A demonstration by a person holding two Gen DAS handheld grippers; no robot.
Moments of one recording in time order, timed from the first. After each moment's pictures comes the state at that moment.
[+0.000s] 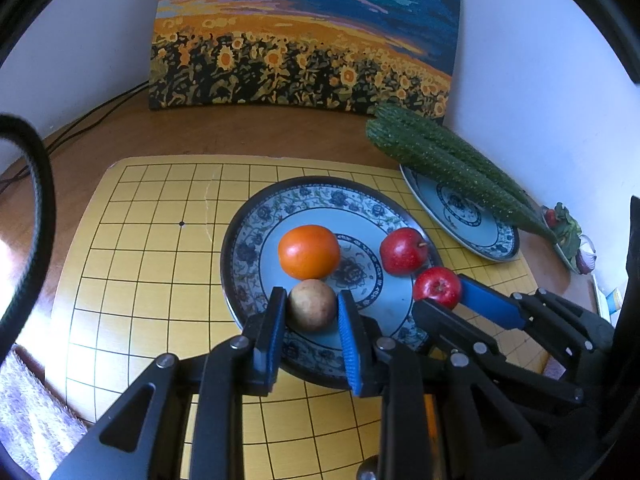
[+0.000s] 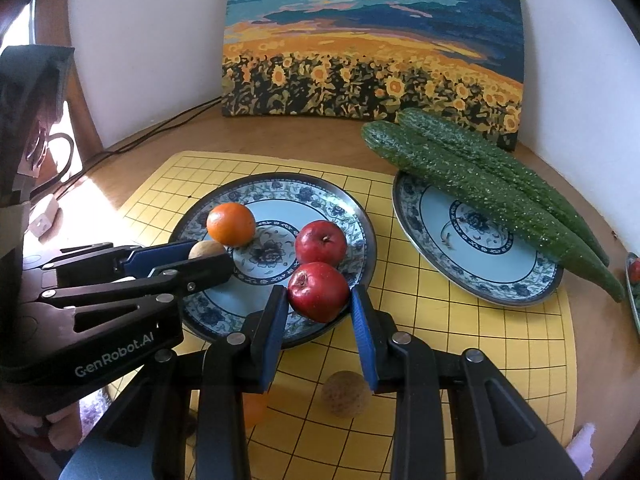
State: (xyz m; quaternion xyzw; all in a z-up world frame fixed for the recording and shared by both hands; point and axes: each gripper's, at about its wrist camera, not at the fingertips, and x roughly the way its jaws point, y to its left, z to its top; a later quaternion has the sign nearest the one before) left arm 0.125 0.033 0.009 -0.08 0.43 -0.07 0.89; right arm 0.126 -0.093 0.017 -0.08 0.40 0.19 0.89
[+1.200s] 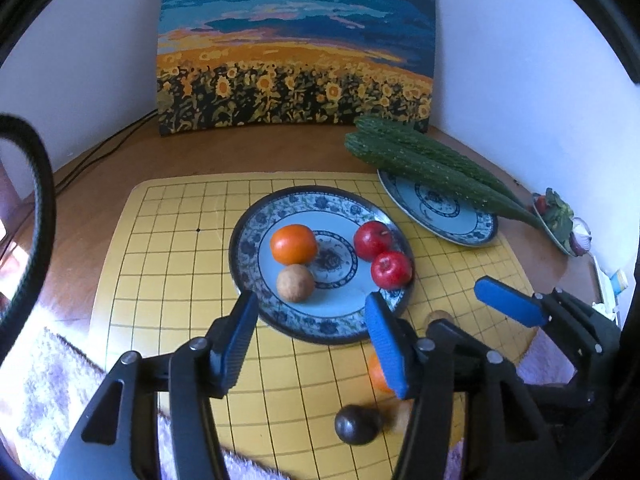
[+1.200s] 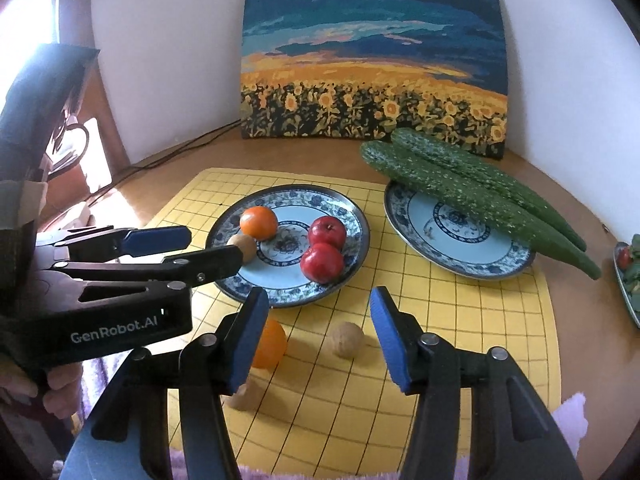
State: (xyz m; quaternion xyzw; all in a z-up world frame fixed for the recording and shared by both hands) left arm 0.088 0.018 0.041 -0.04 0.42 -0.05 0.91; right arm 0.080 -0.116 0.040 -0.05 0.37 0.21 0.90
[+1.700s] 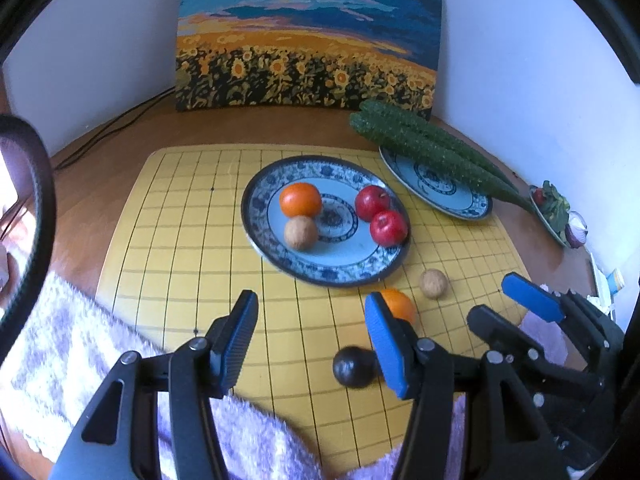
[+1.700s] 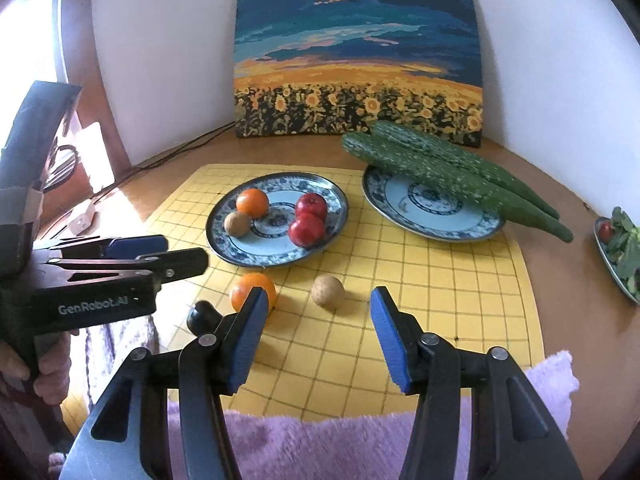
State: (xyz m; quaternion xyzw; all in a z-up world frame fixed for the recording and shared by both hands) left arm 0.052 0.022 0.036 -0.06 0.43 -0.04 0.90; right arm 0.048 -0.144 0.040 -0.04 0.37 0.20 0.91
